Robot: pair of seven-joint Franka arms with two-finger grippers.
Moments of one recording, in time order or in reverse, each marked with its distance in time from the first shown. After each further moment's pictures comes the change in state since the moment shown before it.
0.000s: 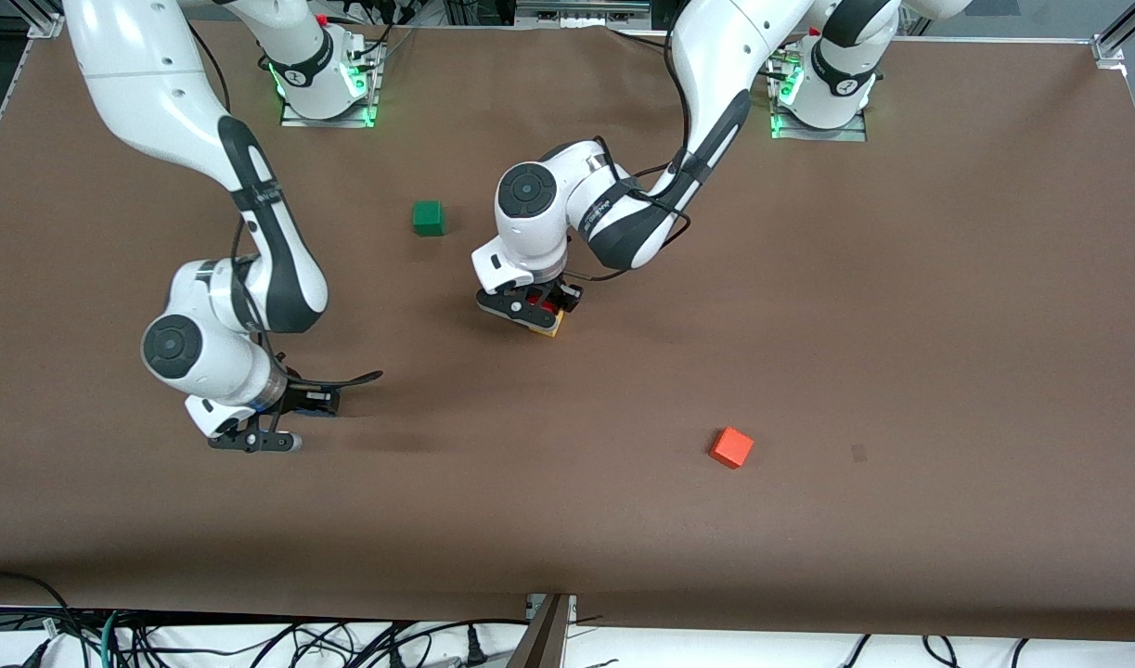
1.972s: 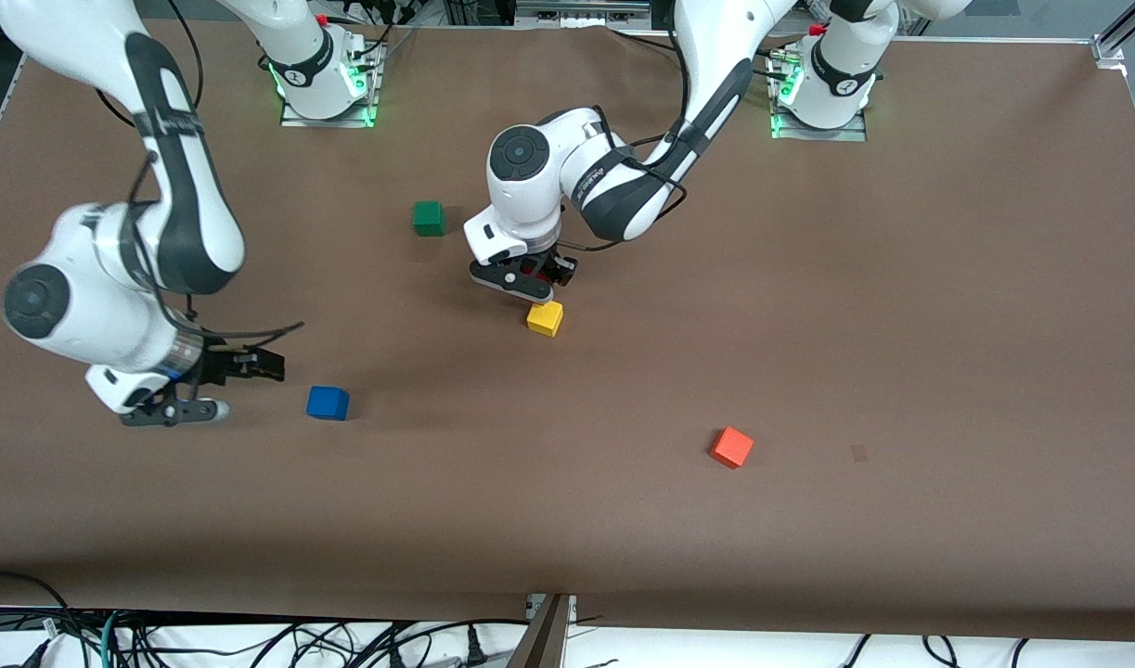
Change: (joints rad) left arm -0.019 -0.086 -0.021 -0.091 0.000 0.000 -0.038; right arm -0.071 -0.150 -0.001 -0.088 0.000 -0.050 -0.196
